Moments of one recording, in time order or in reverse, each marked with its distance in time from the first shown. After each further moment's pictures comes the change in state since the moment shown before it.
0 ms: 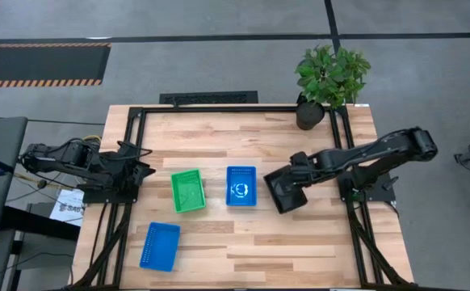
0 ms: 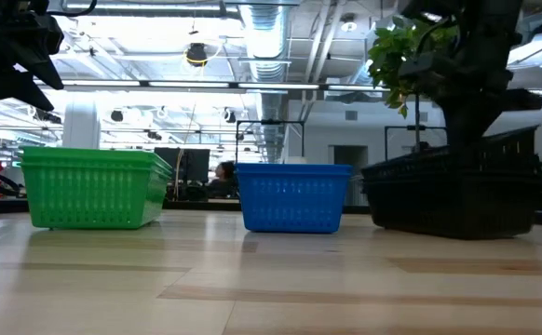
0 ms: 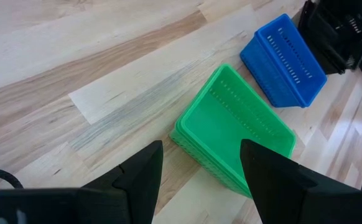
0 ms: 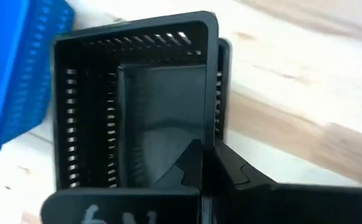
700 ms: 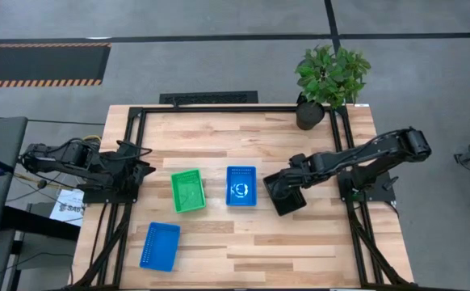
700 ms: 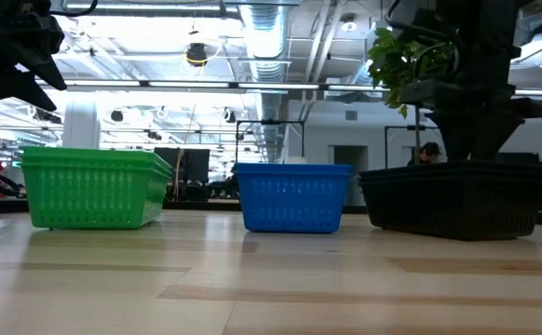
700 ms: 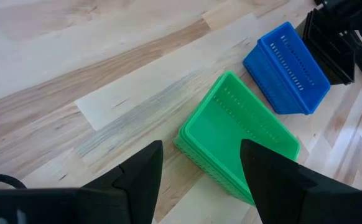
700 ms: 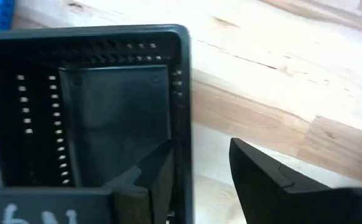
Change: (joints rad) left arm 0.000 0.000 0.000 0.000 -0.032 0.001; right arm -0.001 0.087 -0.008 -0.047 0.006 0.024
